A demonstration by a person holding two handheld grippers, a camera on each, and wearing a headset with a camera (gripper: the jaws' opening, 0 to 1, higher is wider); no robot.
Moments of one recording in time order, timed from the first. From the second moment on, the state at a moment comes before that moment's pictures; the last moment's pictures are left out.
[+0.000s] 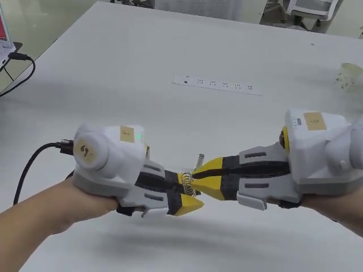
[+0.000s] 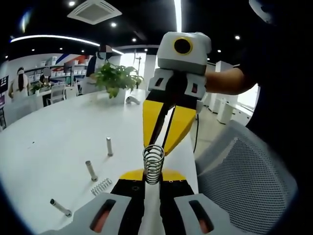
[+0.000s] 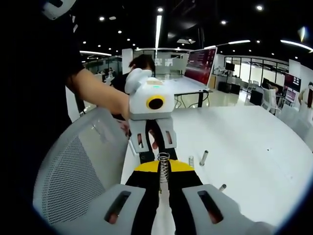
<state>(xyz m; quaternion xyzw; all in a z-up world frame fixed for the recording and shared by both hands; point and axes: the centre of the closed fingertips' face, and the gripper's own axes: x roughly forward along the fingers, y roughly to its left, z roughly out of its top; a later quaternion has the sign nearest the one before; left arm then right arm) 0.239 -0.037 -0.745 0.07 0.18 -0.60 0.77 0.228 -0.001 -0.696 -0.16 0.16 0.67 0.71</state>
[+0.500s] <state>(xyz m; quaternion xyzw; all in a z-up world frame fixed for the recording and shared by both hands) 0.234 -0.043 -0.748 0.10 0.19 -0.61 0.76 0.226 0.002 -0.699 -0.13 0.17 0.67 0.71</state>
